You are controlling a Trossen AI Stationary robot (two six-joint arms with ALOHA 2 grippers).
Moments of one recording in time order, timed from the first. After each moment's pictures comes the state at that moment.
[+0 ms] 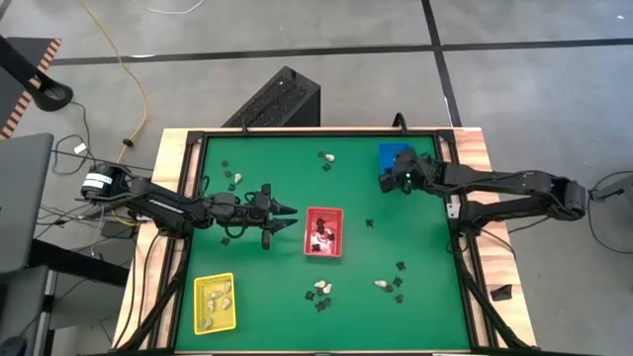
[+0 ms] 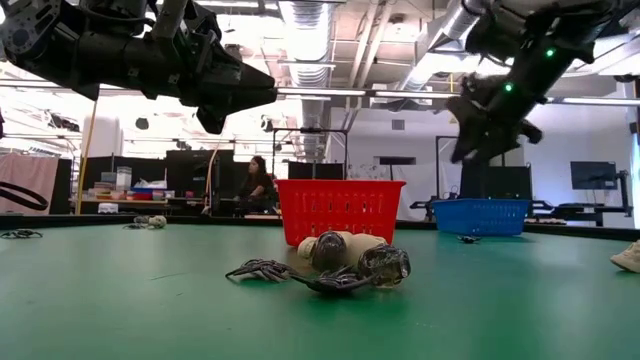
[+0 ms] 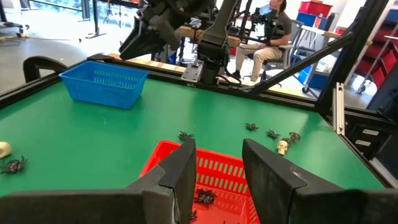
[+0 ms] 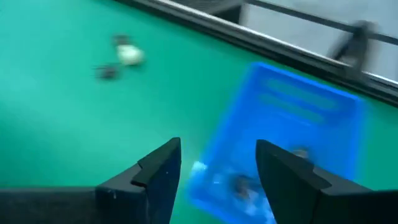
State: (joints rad) left arm -0.05 1.32 0.34 0.98 -0.12 -0.19; right arm -0.33 1.00 0.60 -0.38 0.47 0.55
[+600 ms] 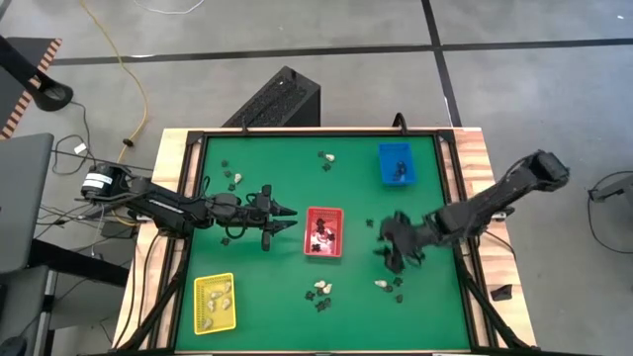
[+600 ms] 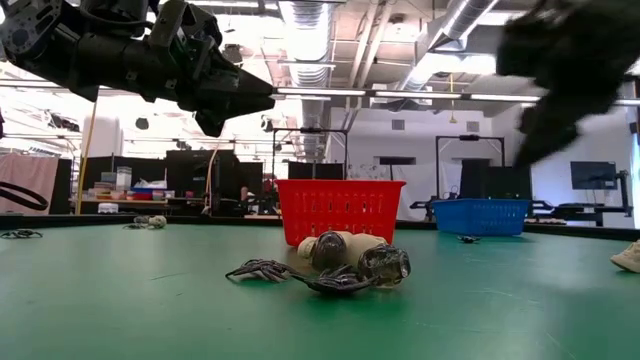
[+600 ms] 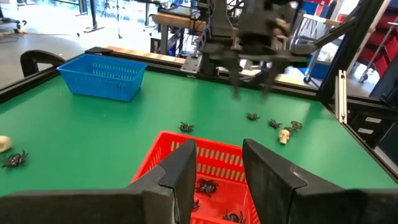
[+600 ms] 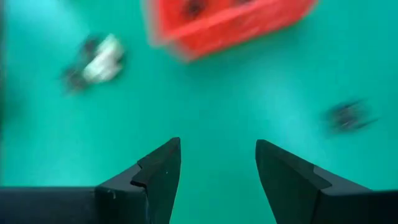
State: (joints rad) left arm -0.05 1.32 0.34 0.95 -0.11 -0.18; right arm 0.44 1.13 0.60 -0.32 0.26 0.74
